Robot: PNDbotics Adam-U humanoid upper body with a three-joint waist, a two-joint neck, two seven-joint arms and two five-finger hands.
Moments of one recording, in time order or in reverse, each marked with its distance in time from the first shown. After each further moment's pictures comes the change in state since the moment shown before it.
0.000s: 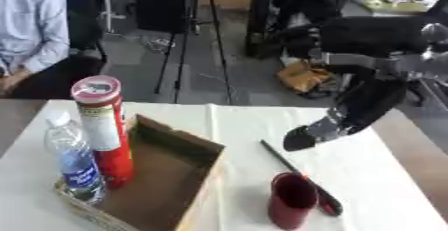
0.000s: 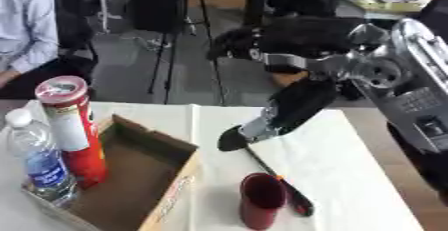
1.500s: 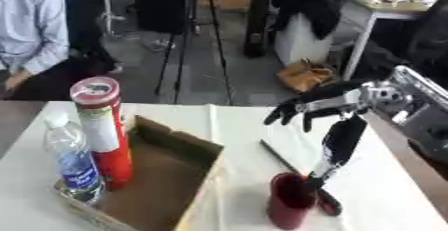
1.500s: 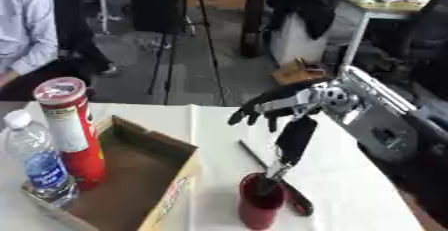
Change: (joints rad) left arm 0.001 0.006 -0.003 0.000 0.021 0.011 -0.038; right arm -0.006 -0.011 0.229 0.321 -0.170 0.217 0.109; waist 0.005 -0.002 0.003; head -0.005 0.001
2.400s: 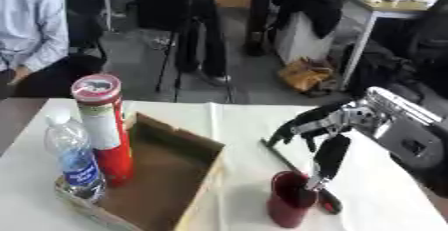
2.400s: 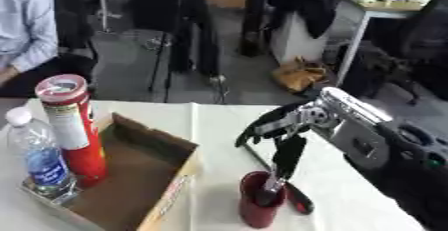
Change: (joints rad) left arm 0.005 0.000 -0.002 0.000 0.010 0.005 -0.020; right arm -0.011 0.030 0.079 0.115 0.028 -0.069 -0.002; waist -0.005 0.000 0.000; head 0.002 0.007
